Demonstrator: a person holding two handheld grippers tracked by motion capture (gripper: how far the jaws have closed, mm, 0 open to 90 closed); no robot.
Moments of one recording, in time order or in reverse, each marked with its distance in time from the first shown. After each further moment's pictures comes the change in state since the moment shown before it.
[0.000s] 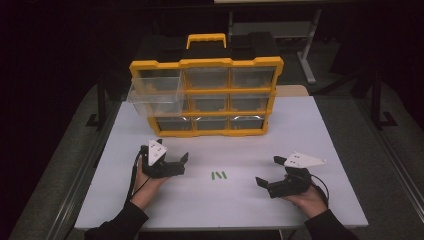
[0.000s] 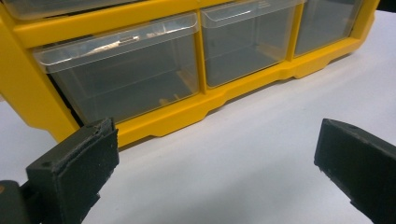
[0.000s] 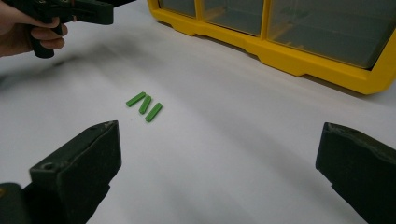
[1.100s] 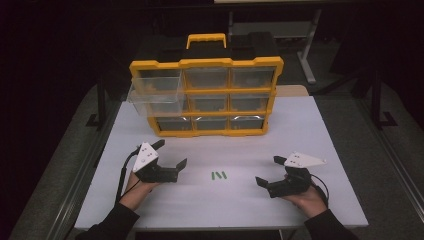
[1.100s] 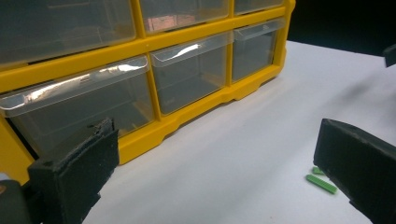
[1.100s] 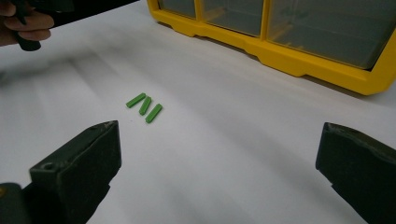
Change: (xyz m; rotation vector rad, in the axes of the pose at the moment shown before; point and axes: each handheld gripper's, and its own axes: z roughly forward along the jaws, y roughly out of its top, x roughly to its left) left arm 0.009 0.005 -0.028 -0.119 -0.222 0.026; right arm 0.000 0.000 0.000 -0.001 0.001 0.003
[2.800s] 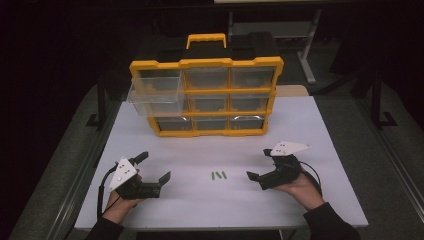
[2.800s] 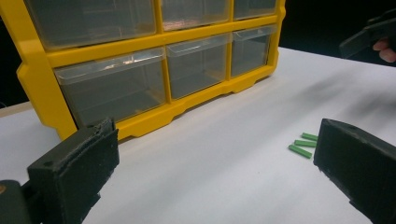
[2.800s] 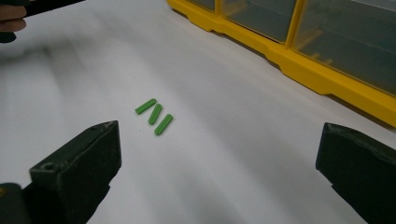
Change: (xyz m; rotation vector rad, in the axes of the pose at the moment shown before) left arm 0.001 -0.019 -0.053 -0.038 0.013 -0.027; right arm 0.004 0.037 0.022 0.109 0.060 -0.059
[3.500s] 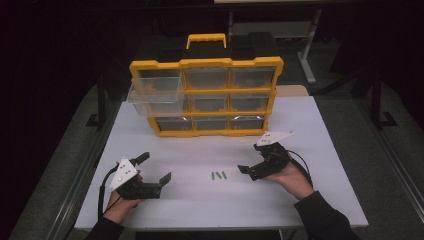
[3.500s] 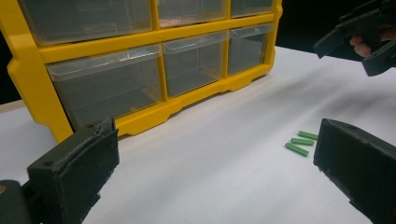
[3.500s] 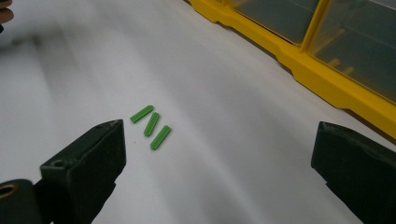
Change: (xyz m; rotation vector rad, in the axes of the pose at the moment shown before) left arm -0.001 -0.003 0.003 -0.010 -0.015 -0.026; right arm -0.002 0.028 0.026 0.106 0.015 -0.015
